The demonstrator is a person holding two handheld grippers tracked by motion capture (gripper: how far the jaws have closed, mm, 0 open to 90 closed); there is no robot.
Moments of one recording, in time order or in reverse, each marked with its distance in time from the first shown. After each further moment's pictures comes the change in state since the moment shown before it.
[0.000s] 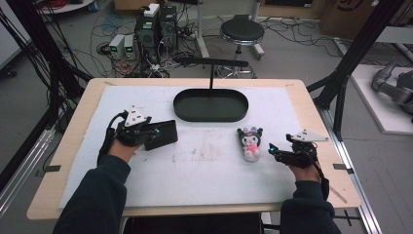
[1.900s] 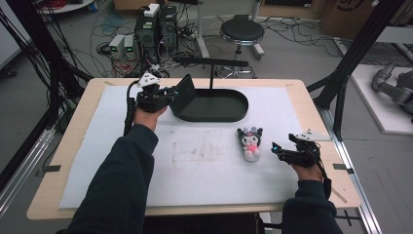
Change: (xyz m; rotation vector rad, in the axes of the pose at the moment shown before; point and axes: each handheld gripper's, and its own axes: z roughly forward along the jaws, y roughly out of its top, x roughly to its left) left arm 0.012 0.092 0.054 -0.217 -0.071 -0.240; right arm -0.011 -0.004 0.000 -0.018 0.010 0.036
